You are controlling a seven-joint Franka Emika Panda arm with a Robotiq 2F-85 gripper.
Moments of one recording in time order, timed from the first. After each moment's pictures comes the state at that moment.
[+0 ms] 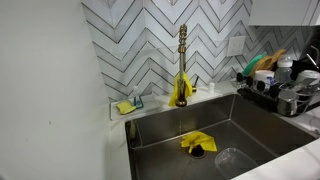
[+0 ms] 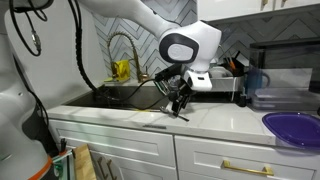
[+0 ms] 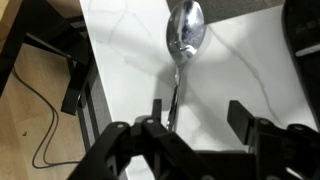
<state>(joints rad) -0.17 0.15 -0.18 -2.10 0.41 2.02 0.65</state>
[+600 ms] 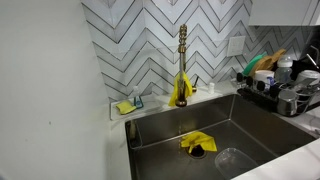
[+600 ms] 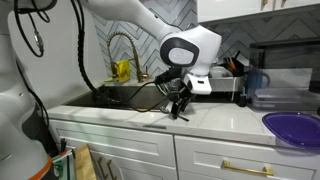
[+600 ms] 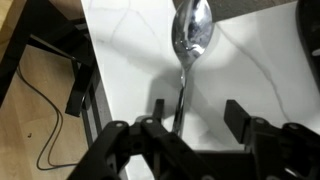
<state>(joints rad) -0.17 0.18 -0.18 -2.10 0.41 2.02 0.65</state>
